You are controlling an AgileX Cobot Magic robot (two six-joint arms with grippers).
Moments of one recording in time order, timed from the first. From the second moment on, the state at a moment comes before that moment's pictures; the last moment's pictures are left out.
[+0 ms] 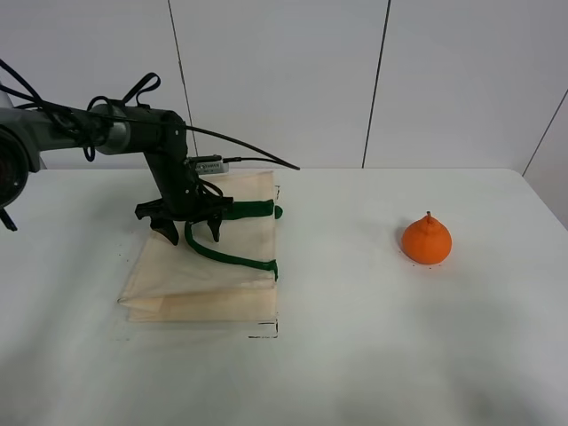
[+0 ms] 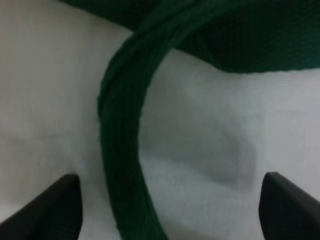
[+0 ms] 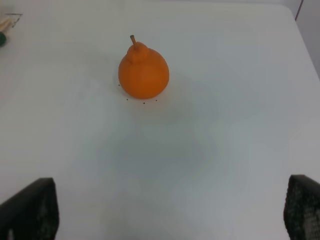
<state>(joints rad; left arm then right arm) -0.30 2.31 -1.74 0.02 0.88 -0.35 0.03 0.00 -0.49 0.00 1.03 -0.04</state>
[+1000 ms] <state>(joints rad) -0.32 2.12 -2.01 0.01 1.18 -0.31 0.03 0.00 -0.49 0.00 1.03 -0.04</state>
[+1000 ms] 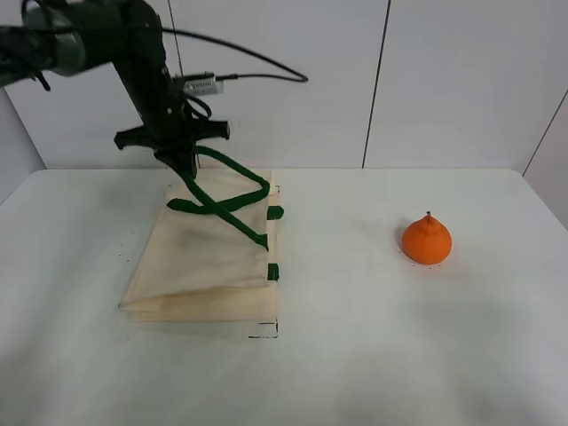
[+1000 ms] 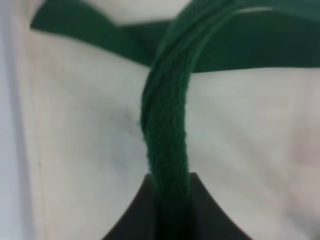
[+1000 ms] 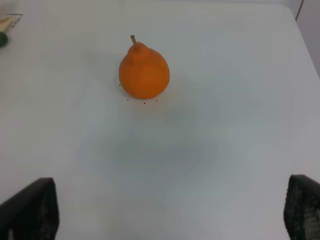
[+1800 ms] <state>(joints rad) -0.45 1.89 -2.17 0.01 1.19 -0.20 0.03 0.64 -0.69 0.08 0.85 -0.05</state>
